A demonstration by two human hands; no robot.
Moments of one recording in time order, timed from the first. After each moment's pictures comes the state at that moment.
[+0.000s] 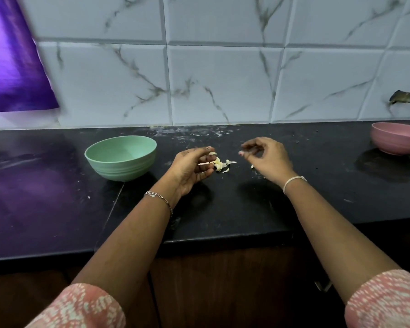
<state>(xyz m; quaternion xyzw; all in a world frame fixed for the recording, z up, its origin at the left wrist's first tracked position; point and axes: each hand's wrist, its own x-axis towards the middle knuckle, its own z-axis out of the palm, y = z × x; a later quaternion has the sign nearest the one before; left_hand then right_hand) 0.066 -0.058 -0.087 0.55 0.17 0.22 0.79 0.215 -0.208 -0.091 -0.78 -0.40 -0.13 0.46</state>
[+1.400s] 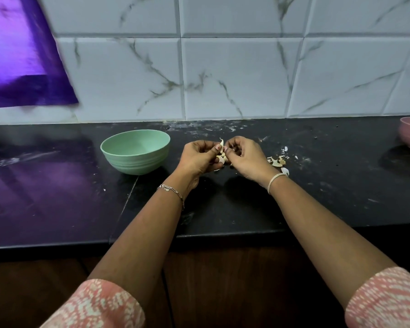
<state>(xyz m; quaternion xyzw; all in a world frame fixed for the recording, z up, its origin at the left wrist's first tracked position) 0.070 -0.049 -0.094 0.62 0.17 0.31 0.70 0.172 -0.147 -0.099 -0.75 -0.44 -0.02 0.49</state>
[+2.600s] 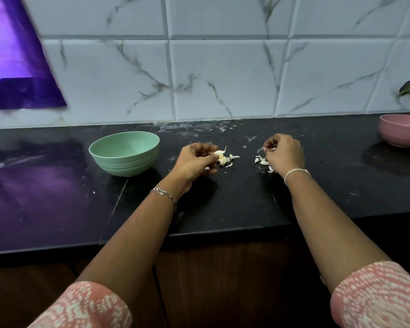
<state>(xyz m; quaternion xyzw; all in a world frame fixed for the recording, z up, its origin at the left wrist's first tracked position) 0.068 -0.054 -0.100 0.68 0.14 0.25 0.67 0.225 -0.213 -0.092 -0.88 -0.22 -0.15 0.39</state>
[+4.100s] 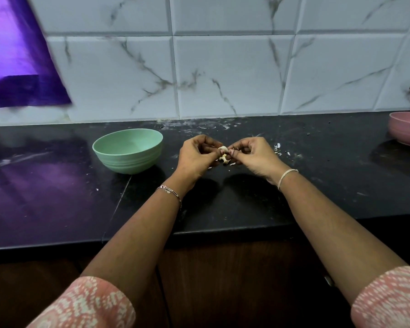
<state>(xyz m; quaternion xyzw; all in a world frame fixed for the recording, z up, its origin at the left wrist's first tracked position) 0.071 -0.059 -0.097 0.73 0.15 0.34 0.58 0.182 -0.180 -0.094 -0.73 -0.42 0.08 0.53</state>
